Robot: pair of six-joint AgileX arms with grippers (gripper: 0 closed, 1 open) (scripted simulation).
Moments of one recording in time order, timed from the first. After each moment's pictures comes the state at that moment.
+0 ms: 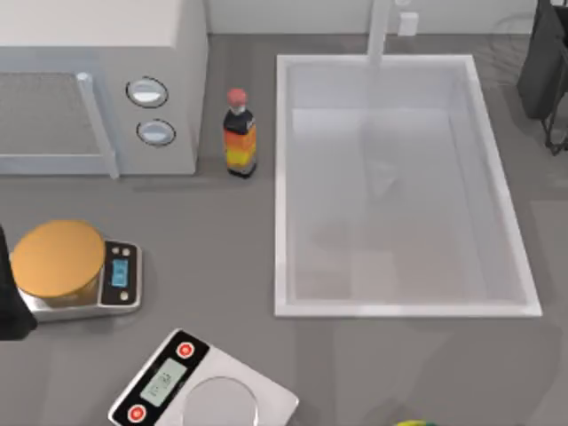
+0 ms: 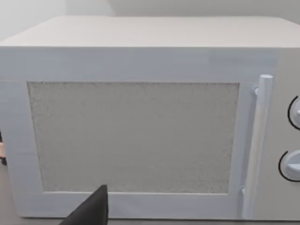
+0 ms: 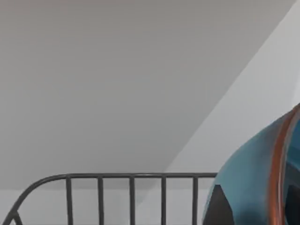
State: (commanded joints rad) left arm 0.00 0.00 0.00 0.00 0.00 0.00; right arm -0.31 1.80 0.98 0.82 -0.28 0.02
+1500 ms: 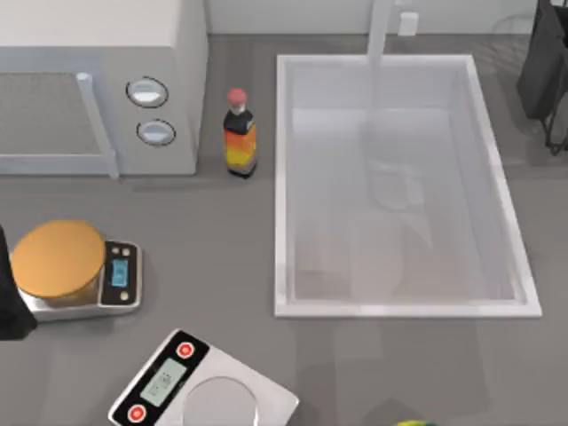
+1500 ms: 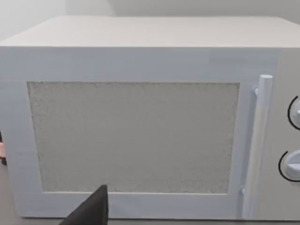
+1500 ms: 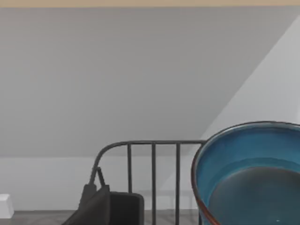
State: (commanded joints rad) left arm 0.00 0.00 0.00 0.00 0.00 0.00; right arm -0.22 1.36 0.72 0.60 -0.20 0.01
